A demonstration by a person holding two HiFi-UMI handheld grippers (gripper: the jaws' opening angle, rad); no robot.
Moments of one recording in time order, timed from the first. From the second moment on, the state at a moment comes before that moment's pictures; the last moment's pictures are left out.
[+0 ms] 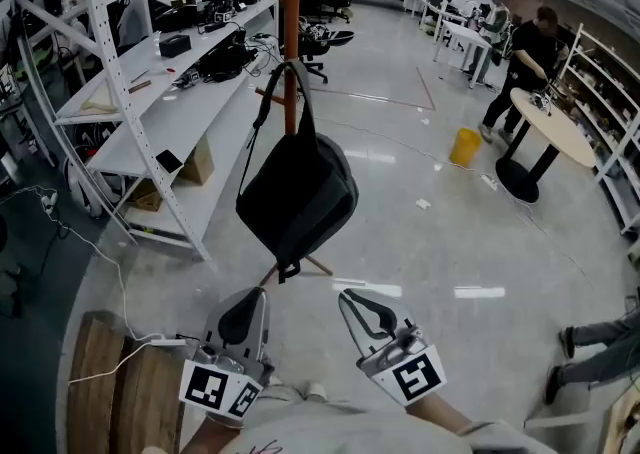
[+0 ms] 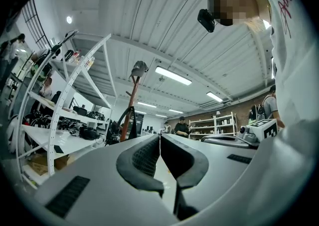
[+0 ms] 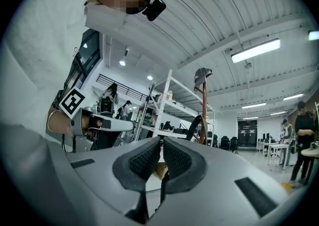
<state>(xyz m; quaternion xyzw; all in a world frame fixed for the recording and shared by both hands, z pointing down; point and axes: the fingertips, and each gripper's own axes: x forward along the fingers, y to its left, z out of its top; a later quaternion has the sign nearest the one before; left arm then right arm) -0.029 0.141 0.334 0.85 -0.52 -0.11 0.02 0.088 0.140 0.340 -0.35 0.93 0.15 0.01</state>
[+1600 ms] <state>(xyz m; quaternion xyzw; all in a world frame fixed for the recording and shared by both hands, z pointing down) -0.088 -0.089 0.332 0.87 -0.48 -0.10 0.02 0.028 -0.091 0.340 -0.39 0.91 0.13 -0.02</state>
